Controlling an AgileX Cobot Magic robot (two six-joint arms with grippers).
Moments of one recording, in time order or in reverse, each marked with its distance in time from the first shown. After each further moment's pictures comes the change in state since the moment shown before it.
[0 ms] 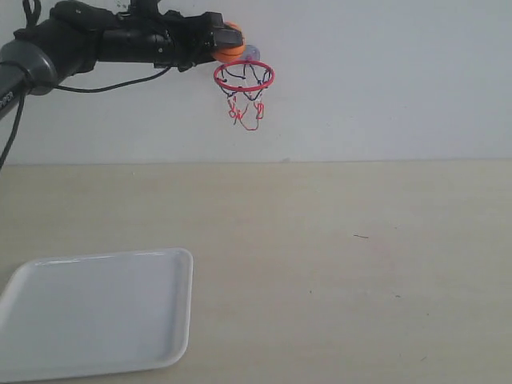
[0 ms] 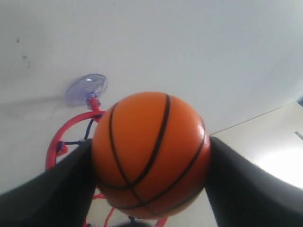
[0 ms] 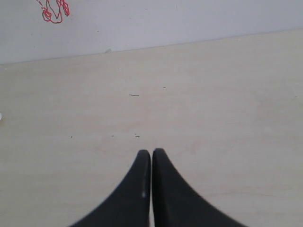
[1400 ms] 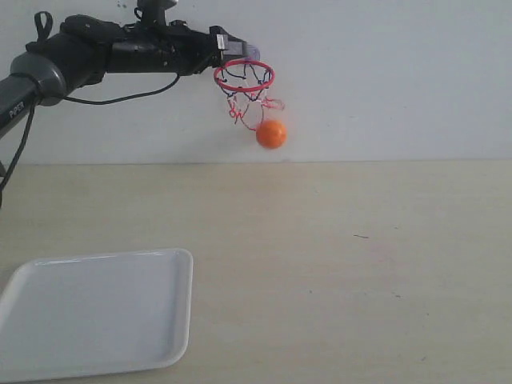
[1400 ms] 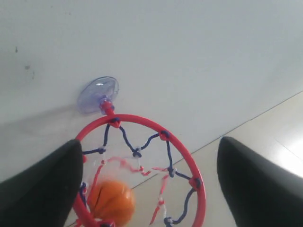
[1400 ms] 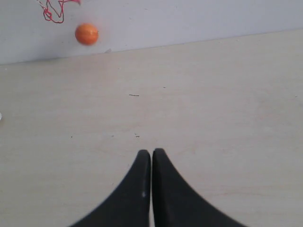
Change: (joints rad) left arm -0.008 0.031 0.000 -0.030 -0.049 0.212; right arm 0.000 0.000 0.000 0.000 0.000 0.000
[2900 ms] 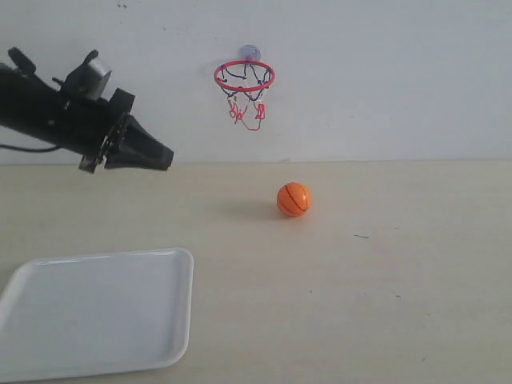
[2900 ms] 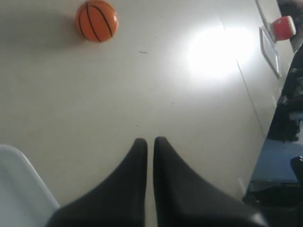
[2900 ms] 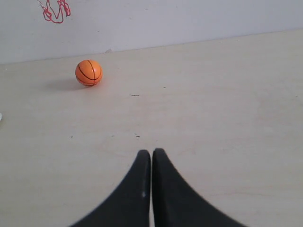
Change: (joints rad) left arm 0.187 -0.588 1.096 0.001 0.484 0.003; right arm 0.000 0.000 0.000 0.000 0.000 0.000
